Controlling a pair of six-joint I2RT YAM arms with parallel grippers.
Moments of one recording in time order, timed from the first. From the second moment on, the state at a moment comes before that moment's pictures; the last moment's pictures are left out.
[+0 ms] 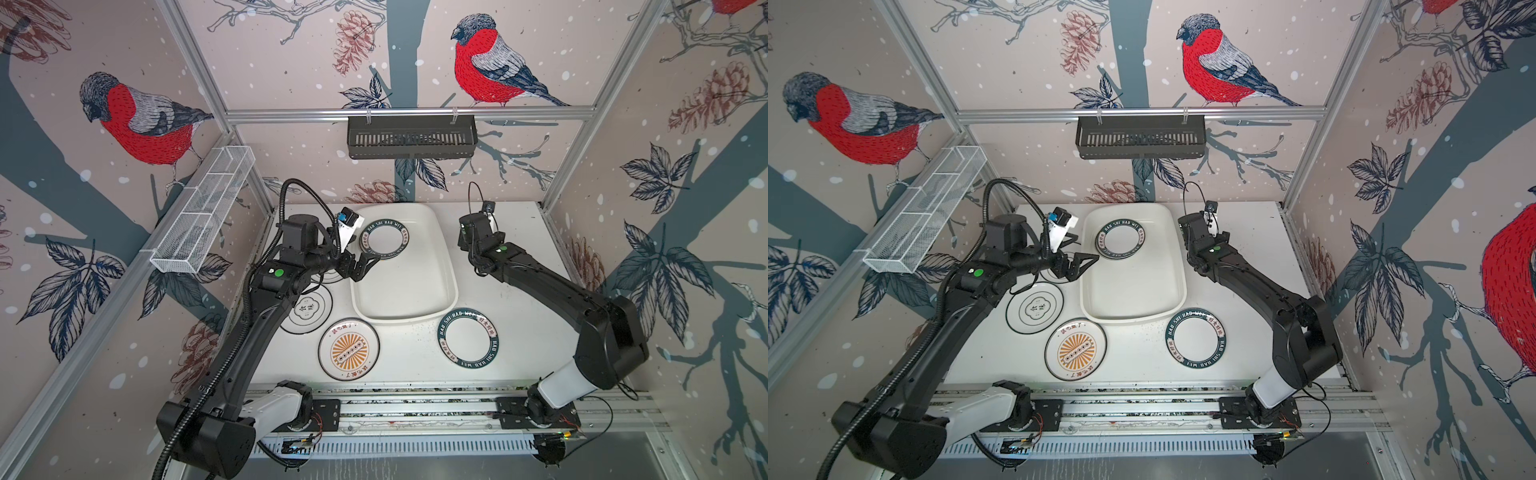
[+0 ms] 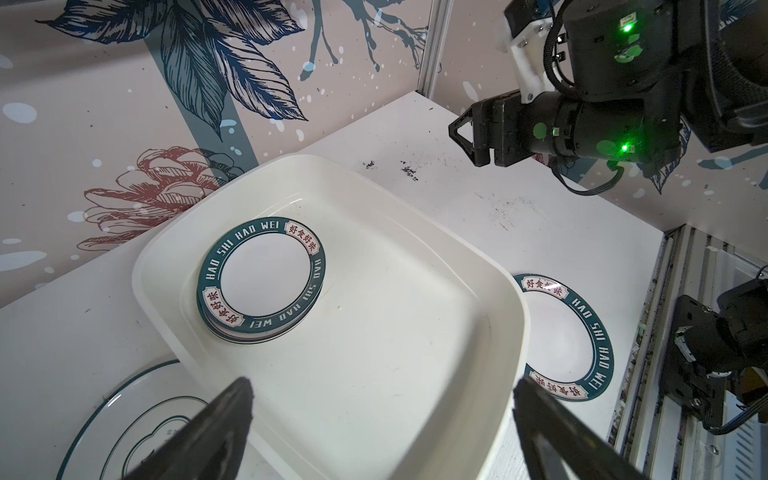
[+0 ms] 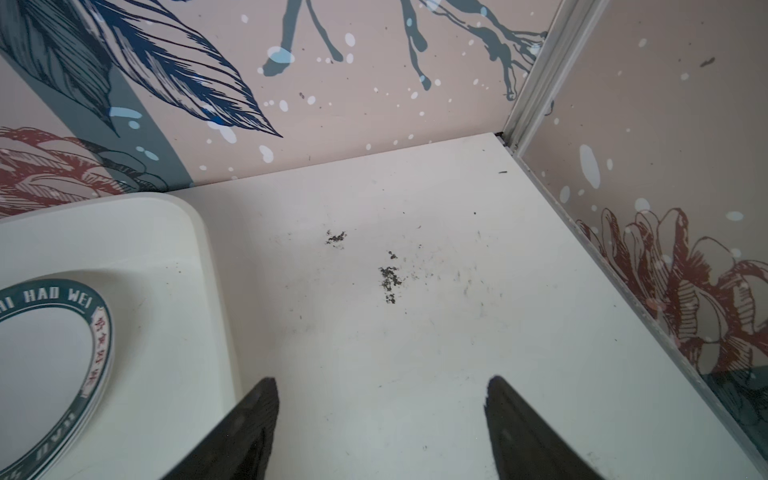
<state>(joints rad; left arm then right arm) -0.27 1.14 1.19 -0.57 0.56 0.21 0.50 1.56 1.21 -0.32 0.66 0.43</state>
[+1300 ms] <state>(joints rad) -0.27 1.15 1.20 -0.57 0.60 0.20 0.56 0.91 0.82 -0.63 -0.10 0.77</state>
